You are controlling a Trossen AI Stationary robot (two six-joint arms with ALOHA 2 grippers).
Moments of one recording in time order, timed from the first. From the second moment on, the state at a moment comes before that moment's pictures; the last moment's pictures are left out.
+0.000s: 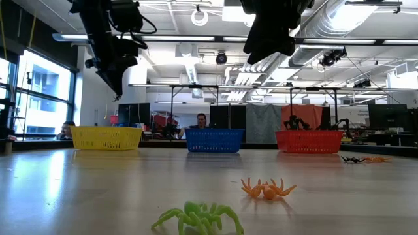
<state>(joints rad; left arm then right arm) 0.55 1.18 0.93 -0.84 -0.38 -0.19 0.12 1.51 1.22 -0.62 0.10 0.52</state>
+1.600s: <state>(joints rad) 0.56 1.19 0.62 -0.52 -0.30 -0.29 0.12 1.51 1.22 -0.62 0.10 0.52</state>
